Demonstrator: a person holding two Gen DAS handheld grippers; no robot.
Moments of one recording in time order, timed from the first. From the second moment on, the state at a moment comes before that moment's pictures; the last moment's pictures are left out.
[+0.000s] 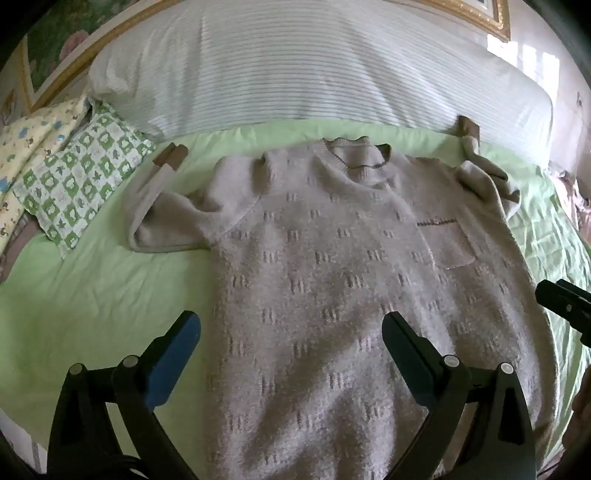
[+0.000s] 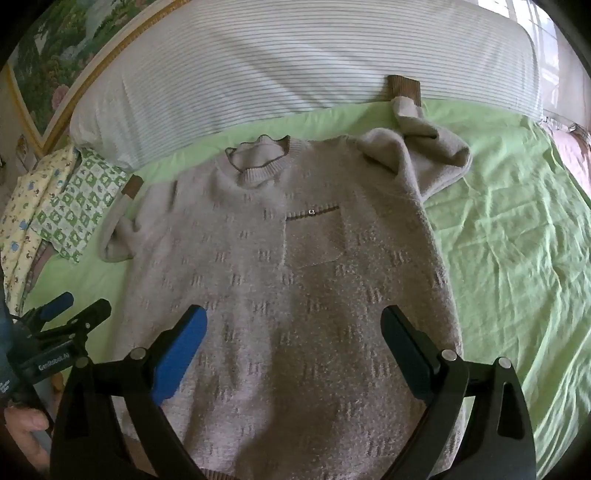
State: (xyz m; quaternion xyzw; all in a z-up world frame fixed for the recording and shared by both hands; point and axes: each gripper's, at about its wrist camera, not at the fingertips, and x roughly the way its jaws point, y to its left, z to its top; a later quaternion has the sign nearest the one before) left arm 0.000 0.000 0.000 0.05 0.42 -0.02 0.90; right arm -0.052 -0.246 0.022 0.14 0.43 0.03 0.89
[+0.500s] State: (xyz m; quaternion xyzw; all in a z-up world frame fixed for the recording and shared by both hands) left arm -0.009 -0.003 -0.005 0.05 0.42 -0.03 0.90; right arm -0.057 -0.244 0.023 0.14 0.44 0.03 0.89
